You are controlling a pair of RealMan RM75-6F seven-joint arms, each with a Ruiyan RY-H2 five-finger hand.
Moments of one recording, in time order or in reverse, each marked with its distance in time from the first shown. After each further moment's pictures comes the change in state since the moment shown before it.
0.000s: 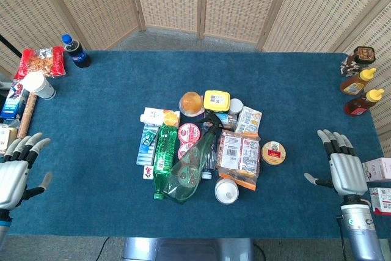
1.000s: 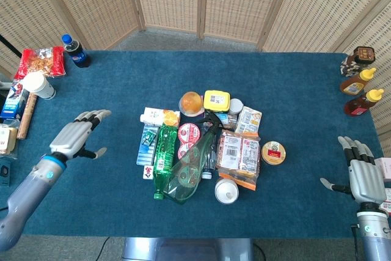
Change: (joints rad) left arm -0.505 -0.052 -0.200 0.128 -0.517 -0.600 -0.002; right arm -0.054 0.039 -0.005 0.028 0.051 0.010 0.072
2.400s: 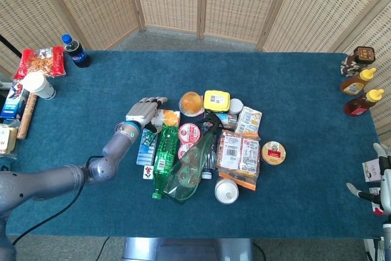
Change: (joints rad) left arm -0.594 -0.584 0.103 0.699 -0.584 -0.197 0.191; right arm -0.097 0.048 0.015 0.018 0.032 0.082 0.065
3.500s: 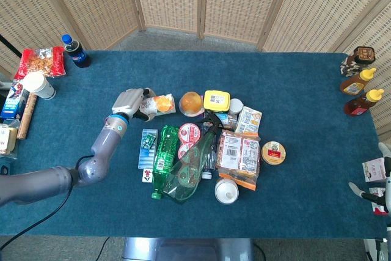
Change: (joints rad) left arm 0.086 0.110 -0.091 -0.146 0.055 0.176 -0.082; right arm -0.029 0.003 0.014 0.000 -0.042 0.023 0.064
